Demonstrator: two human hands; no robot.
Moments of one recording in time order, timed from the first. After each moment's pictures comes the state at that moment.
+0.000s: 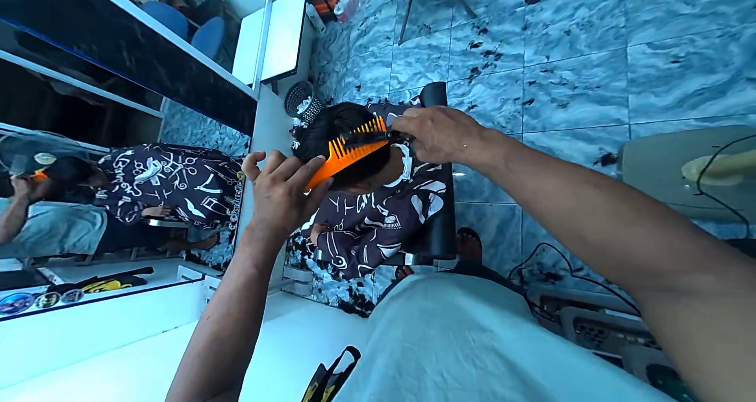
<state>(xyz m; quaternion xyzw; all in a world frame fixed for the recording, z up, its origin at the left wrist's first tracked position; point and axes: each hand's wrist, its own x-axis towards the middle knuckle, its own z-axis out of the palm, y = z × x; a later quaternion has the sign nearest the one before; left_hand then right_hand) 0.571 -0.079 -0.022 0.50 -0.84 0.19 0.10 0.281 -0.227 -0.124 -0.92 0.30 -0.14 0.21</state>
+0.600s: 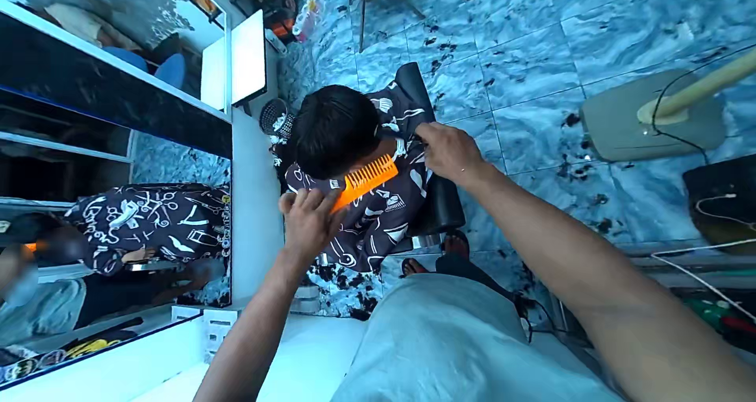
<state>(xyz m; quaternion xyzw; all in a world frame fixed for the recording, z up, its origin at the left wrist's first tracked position) 0.601 -0.017 -0.105 0.52 -0.85 0.09 0.05 0.285 -0.122 -0.193 -0.76 0.56 -0.22 0.25</state>
